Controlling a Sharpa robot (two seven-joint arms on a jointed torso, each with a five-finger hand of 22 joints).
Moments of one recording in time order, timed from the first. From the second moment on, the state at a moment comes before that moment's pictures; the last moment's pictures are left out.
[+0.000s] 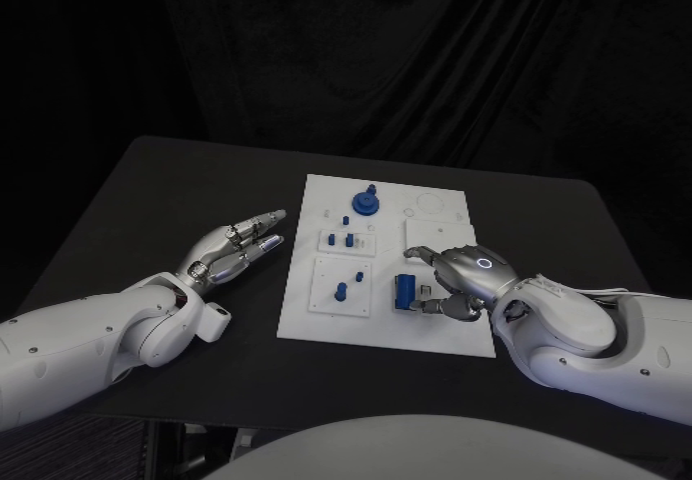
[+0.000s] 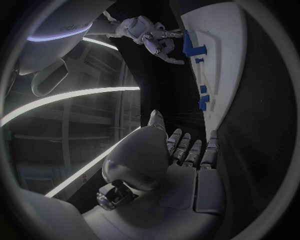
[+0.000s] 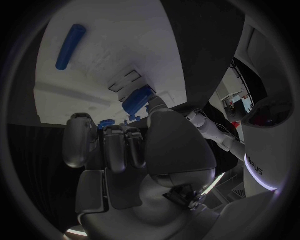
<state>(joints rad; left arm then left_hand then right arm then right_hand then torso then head) 1.06 -0.92 -0.21 1.43 -0.41 -0.15 0.68 1.47 0.28 -0.26 0.28 0.12 0.33 0.08 0.03 0.04 0.12 0.12 0.24 0.04 0.07 0.17 0.01 0.02 0.16 0.15 0.29 0.09 0.40 1.09 -1.06 -0.25 1.90 -1.88 -0.46 -0.45 1.32 -0.08 -0.04 0.29 0.29 0.23 0.14 0.43 0.21 1.47 0.05 1.57 1.31 1.47 -0.01 1.52 1.31 0.06 1.44 0.10 1.30 1.31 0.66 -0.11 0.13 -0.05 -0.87</state>
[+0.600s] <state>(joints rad) 1.06 -0.92 -0.21 1.43 -0.41 -0.15 0.68 1.47 0.28 -0.26 0.28 0.12 0.33 0.08 0.03 0.04 0.12 0.12 0.24 0.04 0.07 0.17 0.01 0.02 0.16 0.15 0.29 0.09 0.39 1.08 -1.06 -0.25 1.91 -1.90 -0.48 -0.45 1.23 -0.11 -0.03 0.29 0.29 0.27 0.14 0.82 0.32 1.47 0.05 1.57 1.31 1.47 -0.01 1.52 1.31 0.06 1.44 0.10 1.30 1.31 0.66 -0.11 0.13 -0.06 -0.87</state>
